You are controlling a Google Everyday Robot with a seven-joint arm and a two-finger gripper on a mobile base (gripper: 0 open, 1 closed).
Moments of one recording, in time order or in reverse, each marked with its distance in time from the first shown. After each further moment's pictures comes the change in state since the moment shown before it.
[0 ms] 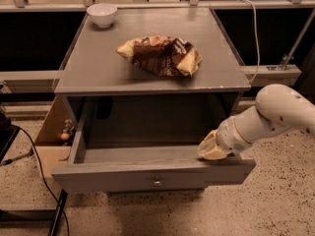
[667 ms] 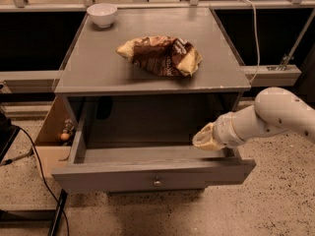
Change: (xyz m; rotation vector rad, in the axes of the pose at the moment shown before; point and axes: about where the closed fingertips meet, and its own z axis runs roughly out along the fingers) arm -0.011 -0.033 0.005 0.132 -0.062 -0.052
